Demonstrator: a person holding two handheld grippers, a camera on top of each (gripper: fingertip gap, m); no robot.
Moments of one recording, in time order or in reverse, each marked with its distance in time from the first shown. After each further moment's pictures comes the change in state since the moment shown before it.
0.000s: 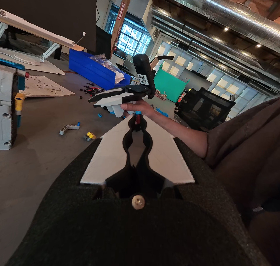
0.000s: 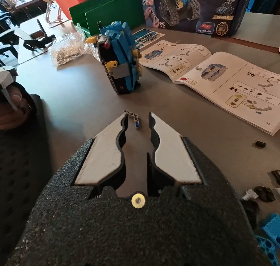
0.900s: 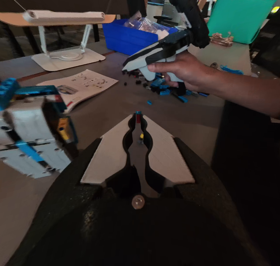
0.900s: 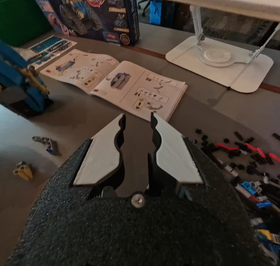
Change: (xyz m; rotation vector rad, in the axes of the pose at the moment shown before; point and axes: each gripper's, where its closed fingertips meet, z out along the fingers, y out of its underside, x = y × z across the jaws) left arm -0.090 0.019 0.055 -0.281 -0.277 0.350; right arm 0.132 -0.019 -0.024 -0.002 0.431 0.030
